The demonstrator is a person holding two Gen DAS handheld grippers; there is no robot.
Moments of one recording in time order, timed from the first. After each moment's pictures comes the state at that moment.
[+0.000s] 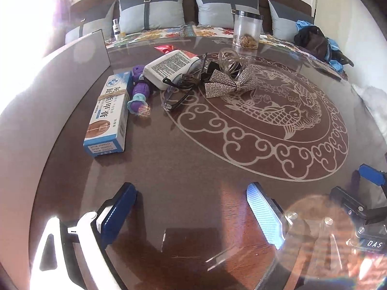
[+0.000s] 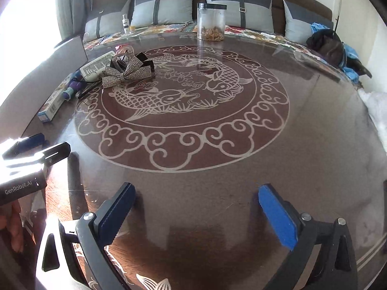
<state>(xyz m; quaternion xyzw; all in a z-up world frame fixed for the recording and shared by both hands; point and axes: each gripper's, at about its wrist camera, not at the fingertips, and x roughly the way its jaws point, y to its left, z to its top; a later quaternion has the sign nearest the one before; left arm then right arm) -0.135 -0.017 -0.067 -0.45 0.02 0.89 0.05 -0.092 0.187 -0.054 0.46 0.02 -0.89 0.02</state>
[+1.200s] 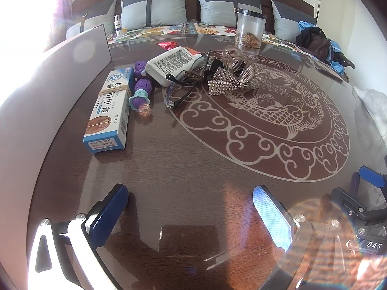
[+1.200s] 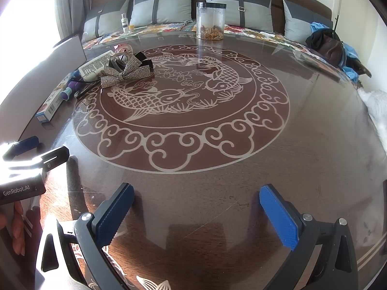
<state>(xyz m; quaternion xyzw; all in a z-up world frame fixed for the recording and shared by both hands) -0.136 -0.018 -0.068 -0.46 0.02 0.89 0.05 -0.094 0.186 -0.055 0.46 0.02 -0.89 0.02</state>
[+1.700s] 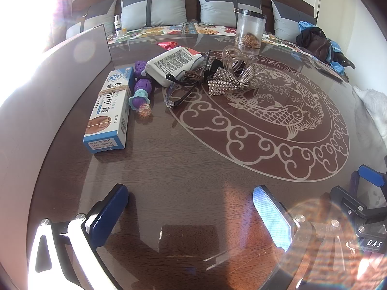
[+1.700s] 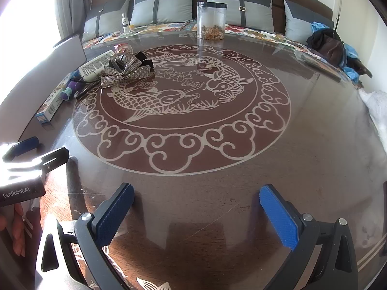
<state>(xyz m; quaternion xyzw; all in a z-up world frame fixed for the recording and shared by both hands) -0.135 -0.018 -0.068 -0.46 0.02 0.89 0.05 -0.096 0.186 -0.055 0.46 0.02 -0.89 0.02</state>
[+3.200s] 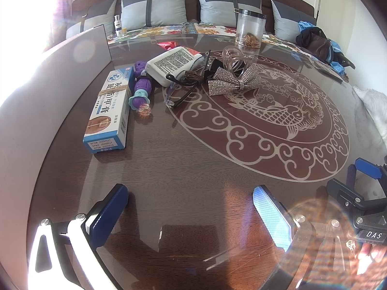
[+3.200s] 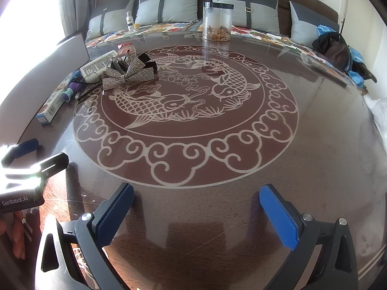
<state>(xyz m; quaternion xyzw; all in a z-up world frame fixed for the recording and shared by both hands) -0.136 -0.017 -0.068 -0.46 0.02 0.89 0.05 -0.108 0.184 -0.055 0.46 0.02 -0.89 0.03</state>
